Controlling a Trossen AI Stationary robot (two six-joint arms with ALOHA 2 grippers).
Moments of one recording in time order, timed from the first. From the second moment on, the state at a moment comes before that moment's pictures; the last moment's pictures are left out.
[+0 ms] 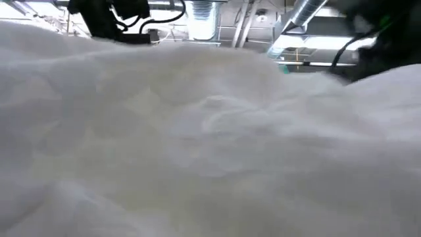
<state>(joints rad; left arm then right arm) 0.32 1.18 0.88 -0.66 -0.24 0.17 0.48 1.56 0.81 -0.53 0.12 1.67</state>
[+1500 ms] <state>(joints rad) 0.40 1.18 0.88 -0.62 0.00 0.17 -0.33 1.90 1.33 -0.51 0.04 -0.37</state>
